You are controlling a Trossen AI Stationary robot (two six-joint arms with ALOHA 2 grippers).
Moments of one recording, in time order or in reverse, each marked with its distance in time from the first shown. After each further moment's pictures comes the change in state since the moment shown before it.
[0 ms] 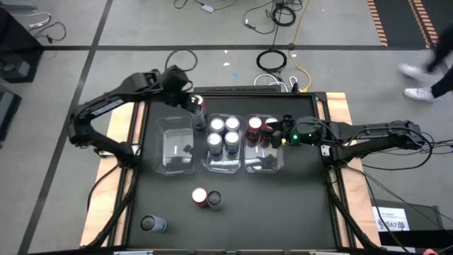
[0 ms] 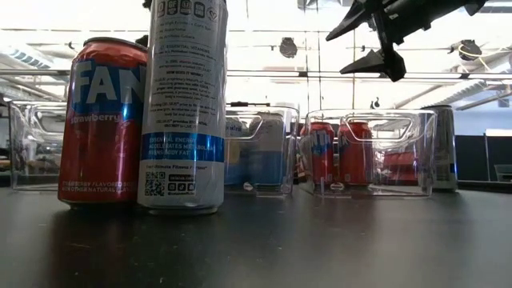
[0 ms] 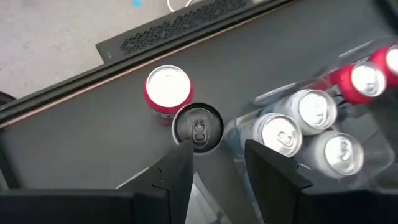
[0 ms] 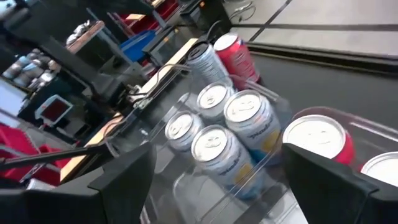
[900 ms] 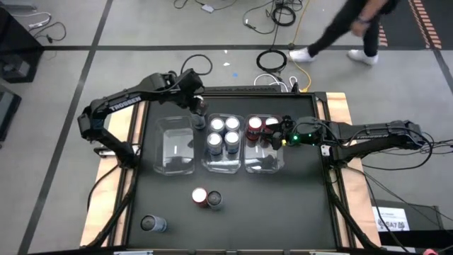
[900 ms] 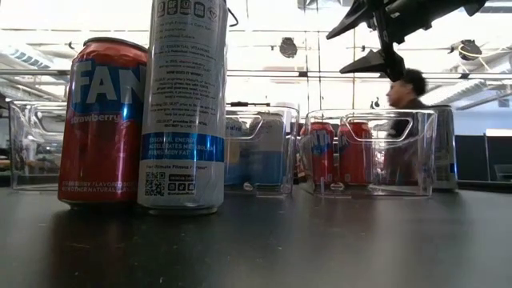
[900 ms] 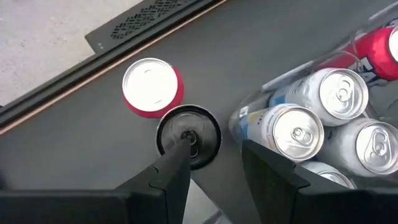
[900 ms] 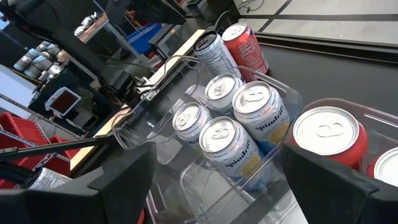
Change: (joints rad) left arm 0.000 0.136 0.000 0.036 0.026 0.098; right arm 0.000 0.000 0.000 -0.004 -0.047 0.003
